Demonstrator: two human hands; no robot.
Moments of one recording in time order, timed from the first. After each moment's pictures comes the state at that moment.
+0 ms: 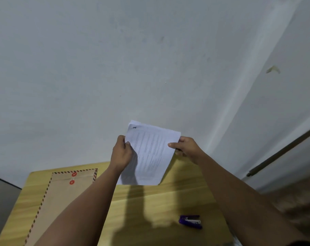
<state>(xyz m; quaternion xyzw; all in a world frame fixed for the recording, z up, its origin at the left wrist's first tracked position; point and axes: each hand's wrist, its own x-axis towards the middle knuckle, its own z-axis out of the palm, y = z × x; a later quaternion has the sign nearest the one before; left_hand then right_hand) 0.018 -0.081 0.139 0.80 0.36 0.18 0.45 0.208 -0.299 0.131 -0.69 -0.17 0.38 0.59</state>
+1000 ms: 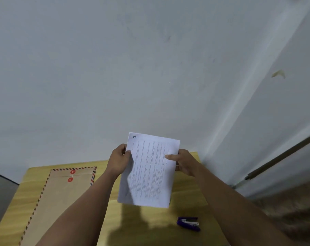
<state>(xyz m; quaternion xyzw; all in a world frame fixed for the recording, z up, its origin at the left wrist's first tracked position) -0.001 -0.073 0.114 0.77 0.36 0.12 0.50 0.176 -0.296 0.103 -0.67 -0.12 0.46 0.57</state>
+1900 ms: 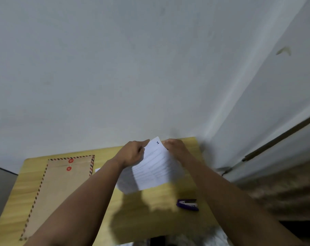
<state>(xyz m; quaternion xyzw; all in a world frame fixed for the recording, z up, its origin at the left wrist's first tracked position) 0.015 -0.097 0.120 0.92 0.14 -0.05 0.36 0.154 -0.282 0.098 -0.80 -0.16 0.32 0.48</state>
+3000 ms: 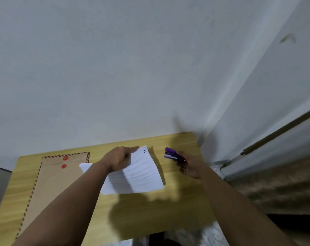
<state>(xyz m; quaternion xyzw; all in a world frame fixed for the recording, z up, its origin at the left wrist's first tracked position) -0.006 -0.086 0.103 0.91 0.18 -0.17 0.34 0.164 -0.364 0.030 -0.61 0.17 0.50 0.60</state>
